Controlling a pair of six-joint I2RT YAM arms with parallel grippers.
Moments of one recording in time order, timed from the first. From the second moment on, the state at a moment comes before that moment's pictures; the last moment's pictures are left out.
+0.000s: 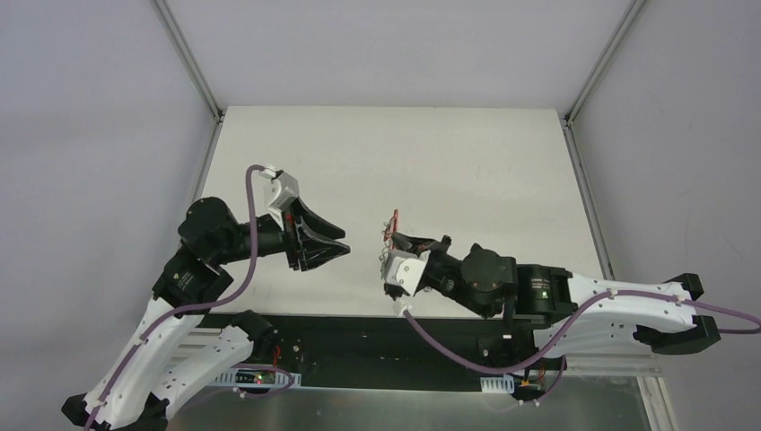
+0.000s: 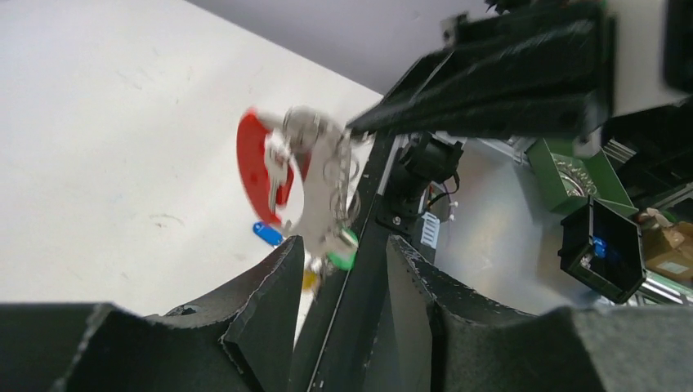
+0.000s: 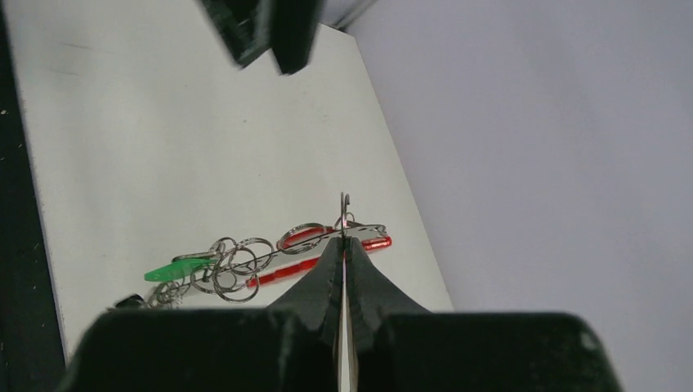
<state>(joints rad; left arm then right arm) -0.57 0.63 1.00 -0.36 0.70 -0.32 1.55 0.96 1.06 -0.27 0.51 -0.72</state>
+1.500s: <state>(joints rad) -1.17 1.53 0.81 0.03 -0.06 -0.12 0.65 0.93 1.38 -1.00 0.26 0.45</state>
